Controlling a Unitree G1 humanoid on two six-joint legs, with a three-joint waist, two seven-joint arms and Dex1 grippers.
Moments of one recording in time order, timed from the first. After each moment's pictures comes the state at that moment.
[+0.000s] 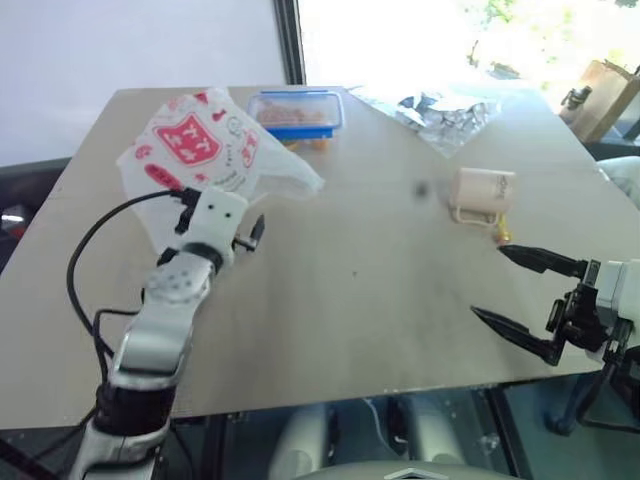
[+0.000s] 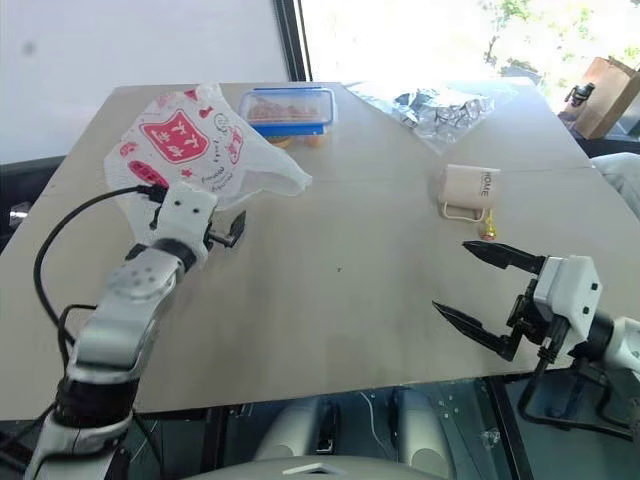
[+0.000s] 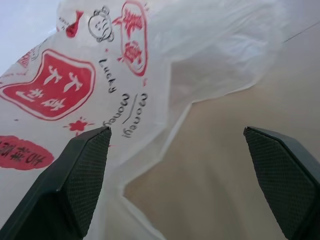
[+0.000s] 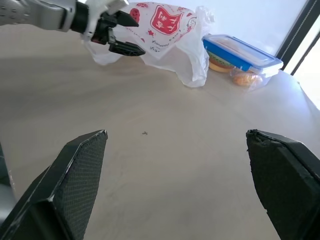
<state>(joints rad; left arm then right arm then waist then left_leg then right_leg) -0.30 0.61 -0.02 -0.31 0.04 0.68 -0.15 0.26 -0.72 -0.43 -0.69 0.66 0.28 0.95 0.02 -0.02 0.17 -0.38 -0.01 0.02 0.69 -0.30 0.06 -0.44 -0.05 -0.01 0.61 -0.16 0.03</state>
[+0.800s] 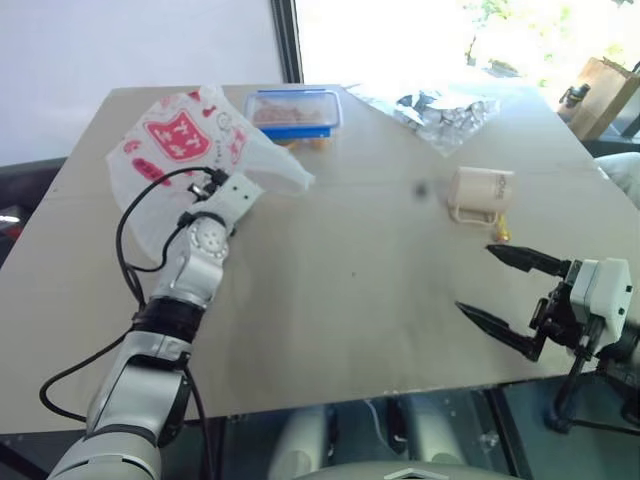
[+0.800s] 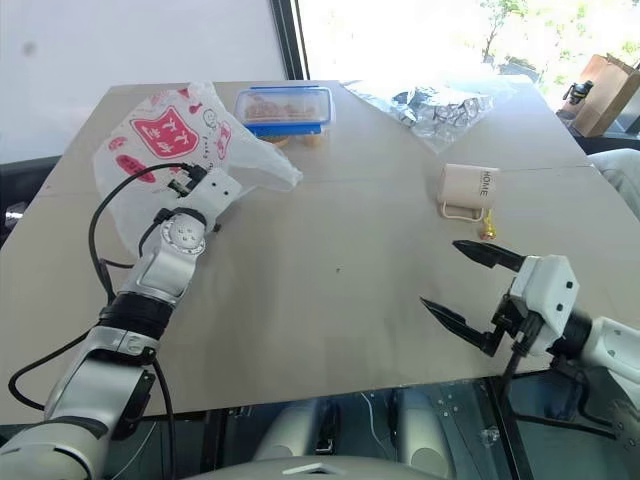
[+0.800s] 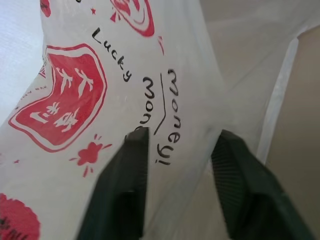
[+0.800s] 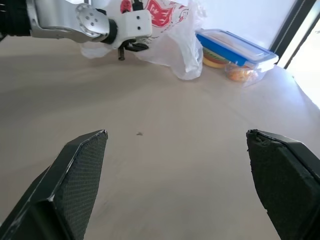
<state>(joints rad) -0.64 0.60 -0.16 0.43 0.33 0.32 -0.04 0.19 -0.71 -0.31 -0.73 0.59 0.30 0.81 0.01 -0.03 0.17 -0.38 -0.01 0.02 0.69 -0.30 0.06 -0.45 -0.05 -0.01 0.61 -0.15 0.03</state>
